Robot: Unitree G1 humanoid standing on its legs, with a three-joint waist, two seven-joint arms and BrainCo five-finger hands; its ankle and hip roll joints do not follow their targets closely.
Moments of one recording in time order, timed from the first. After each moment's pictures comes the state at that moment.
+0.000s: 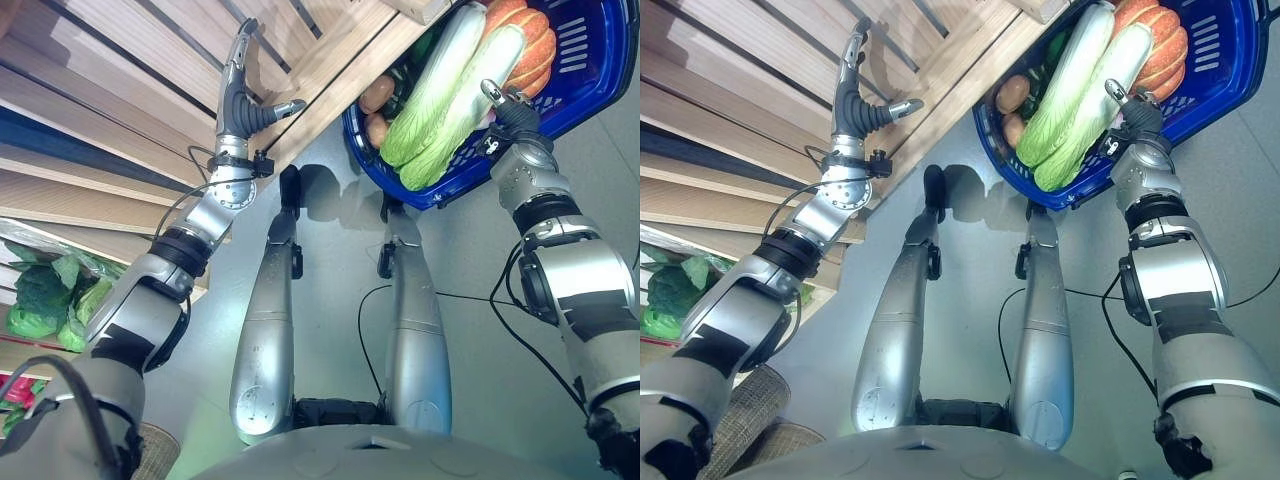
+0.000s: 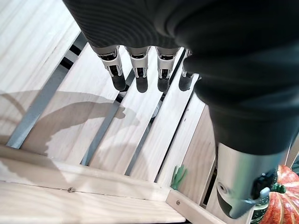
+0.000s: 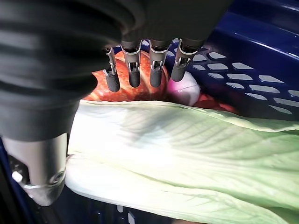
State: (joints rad) left arm -0.88 0.49 -0.55 0.64 -0.09 -0.41 0.61; right arm -1.12 -0.53 0.21 1.26 0.75 -0.04 -0.20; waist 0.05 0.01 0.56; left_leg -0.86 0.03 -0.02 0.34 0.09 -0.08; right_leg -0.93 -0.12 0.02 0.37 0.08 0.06
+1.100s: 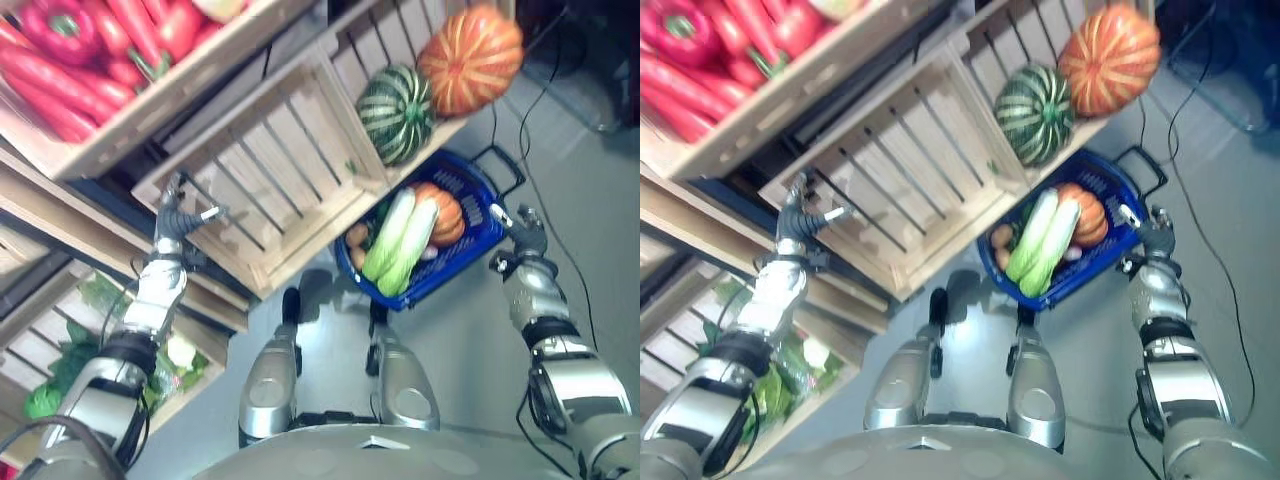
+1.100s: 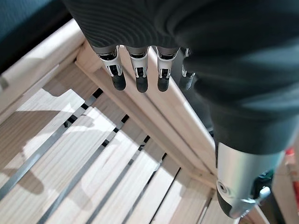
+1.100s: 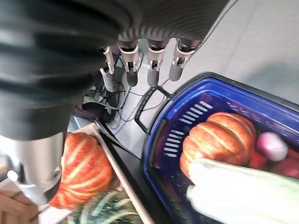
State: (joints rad) left arm -0.22 0.53 -0.22 0.62 -0.24 -0.40 0.27; right arm -0.36 -0.51 0.00 0.99 0.53 -0.21 -0.17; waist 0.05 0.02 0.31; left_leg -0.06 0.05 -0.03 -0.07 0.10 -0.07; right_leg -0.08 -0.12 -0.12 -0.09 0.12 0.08
